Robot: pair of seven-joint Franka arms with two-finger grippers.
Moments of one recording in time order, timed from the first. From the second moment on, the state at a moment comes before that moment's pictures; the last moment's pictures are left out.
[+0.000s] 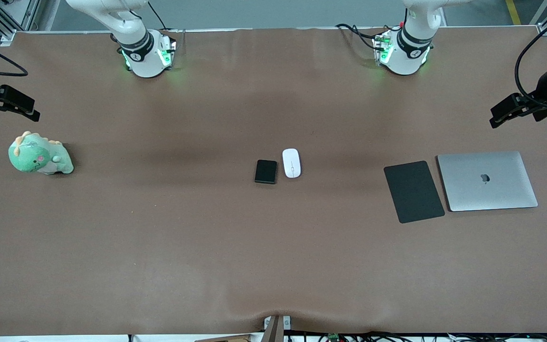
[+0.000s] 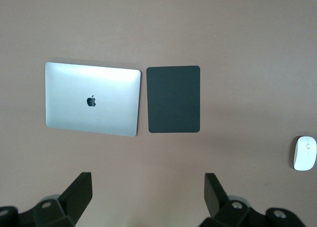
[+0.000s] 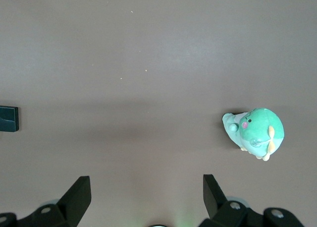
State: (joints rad) left arm 0.13 -0.03 -0.19 -1.57 0.03 1.54 -0.19; right arm 0.04 0.00 -0.07 -1.49 0.01 1.44 -0.01
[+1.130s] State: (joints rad) left arm -0.08 0.20 -0.26 -1.56 0.00 1.67 -0.39; right arm 0.05 0.01 -0.07 -1.49 0.01 1.44 -0.01
